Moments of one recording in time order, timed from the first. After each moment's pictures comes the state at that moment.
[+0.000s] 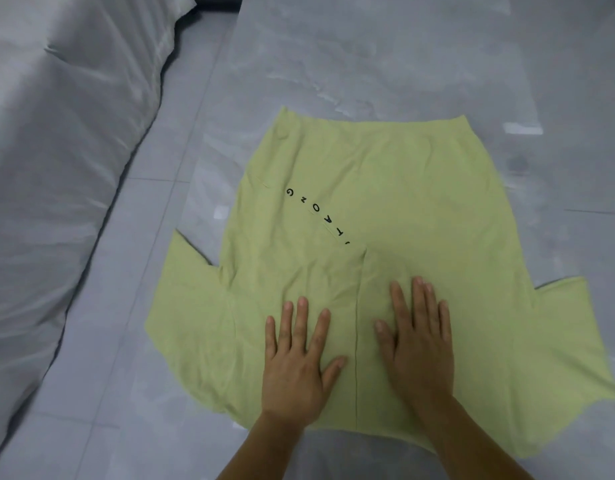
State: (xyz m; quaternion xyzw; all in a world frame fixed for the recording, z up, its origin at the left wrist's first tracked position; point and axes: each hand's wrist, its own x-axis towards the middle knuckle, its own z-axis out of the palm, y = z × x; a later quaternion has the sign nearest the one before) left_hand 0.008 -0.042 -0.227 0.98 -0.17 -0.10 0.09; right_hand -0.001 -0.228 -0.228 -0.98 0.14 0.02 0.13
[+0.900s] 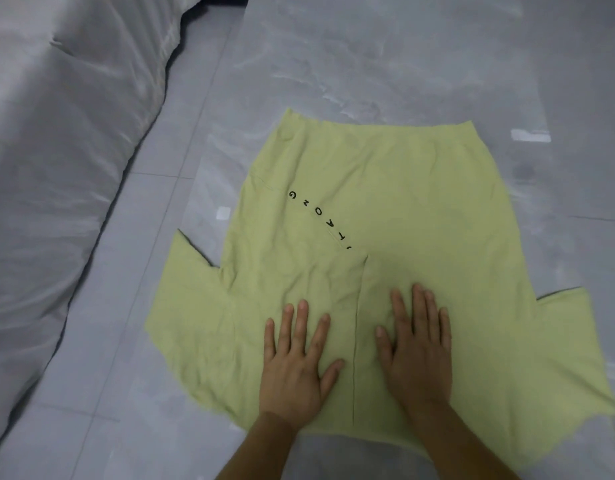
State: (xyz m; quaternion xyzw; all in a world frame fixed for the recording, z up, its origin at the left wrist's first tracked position) left_hand 0.011 -0.041 -0.230 0.98 -0.18 -0.11 0.06; right_hand 0.004 -0.227 -0.226 -0.98 0.14 0.04 0.12
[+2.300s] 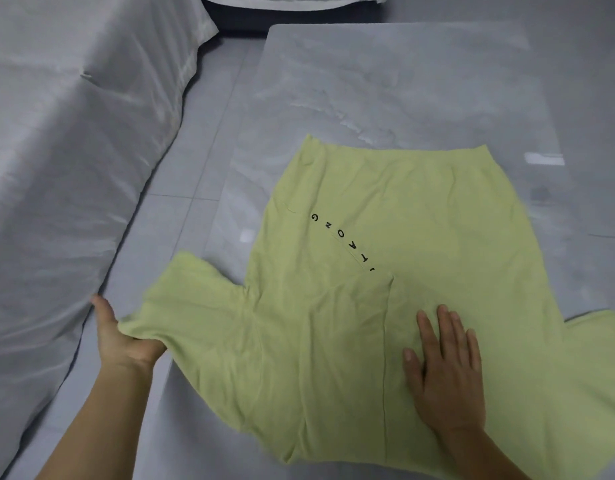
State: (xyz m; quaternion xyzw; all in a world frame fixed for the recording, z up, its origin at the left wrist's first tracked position) left_hand 0.129 0.143 -0.157 0.29 0.43 -0.02 0.85; right_hand 0.004 -0.228 -0.223 -0.98 0.13 0.02 0.12
